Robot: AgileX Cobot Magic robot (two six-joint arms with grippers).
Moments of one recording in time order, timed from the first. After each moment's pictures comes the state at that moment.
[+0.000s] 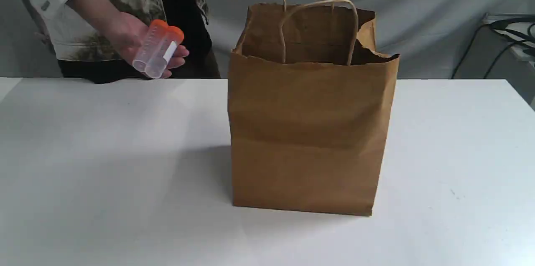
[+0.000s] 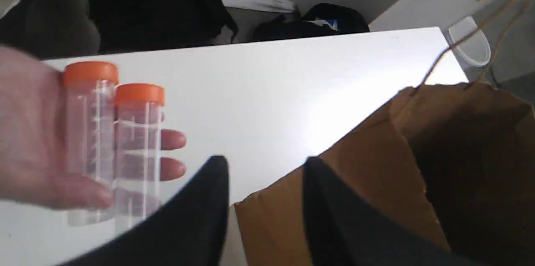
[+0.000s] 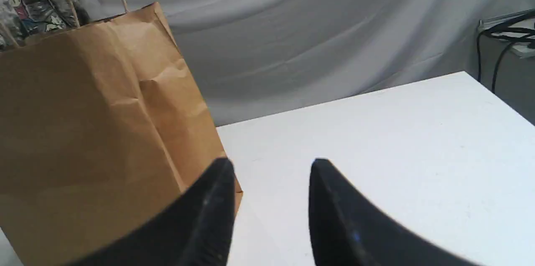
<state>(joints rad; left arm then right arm) -0.02 2.02 -2.16 -0.64 1.16 0.25 0.00 0.00 0.00 0.23 0.14 0.03</state>
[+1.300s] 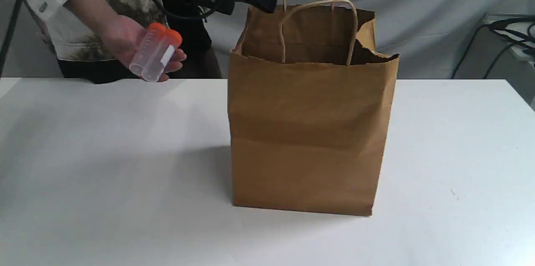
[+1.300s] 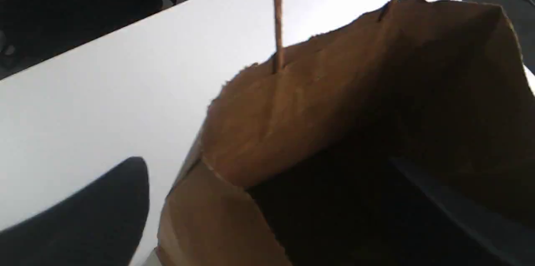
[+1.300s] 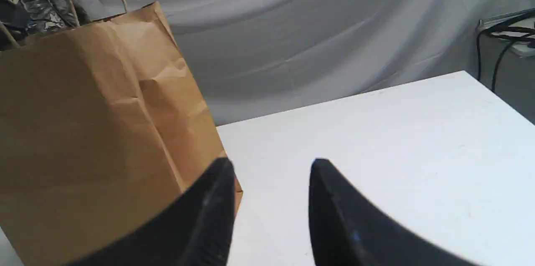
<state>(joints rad) -0.32 2.26 -2.37 -0.52 1.14 0.30 0.00 0.00 0.00 0.23 0.14 0.03</state>
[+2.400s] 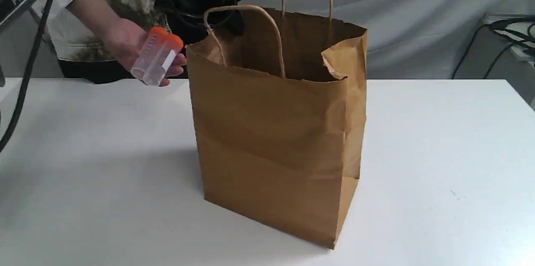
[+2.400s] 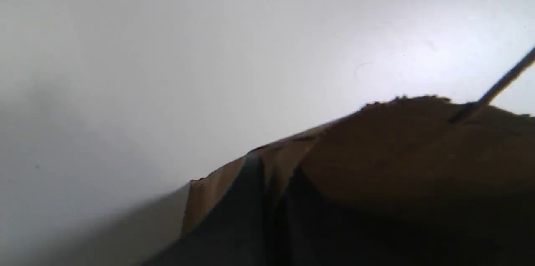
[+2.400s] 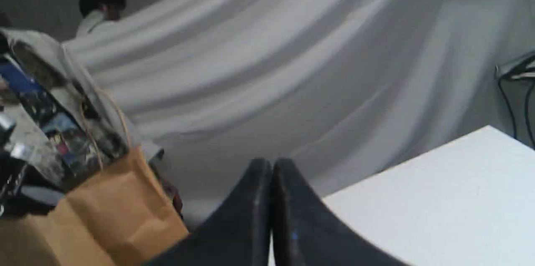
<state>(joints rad) -0.33 2.31 -2.42 -0.30 1.20 -0.10 0.00 0.00 0.00 0.44 -0.09 0.05</state>
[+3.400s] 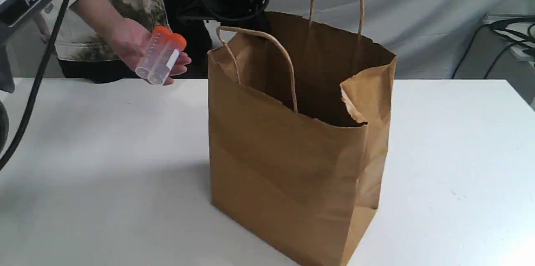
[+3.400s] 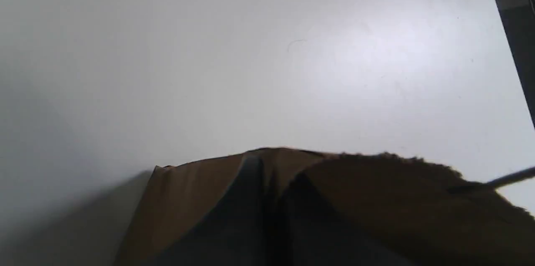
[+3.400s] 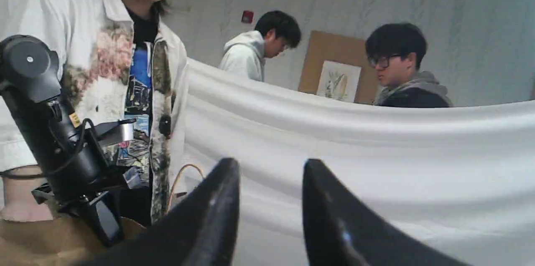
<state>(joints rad) -0.41 2.29 -2.42 -0.34 1.22 -0.24 0.28 0.50 -0.50 -0.13 -0.21 -0.03</state>
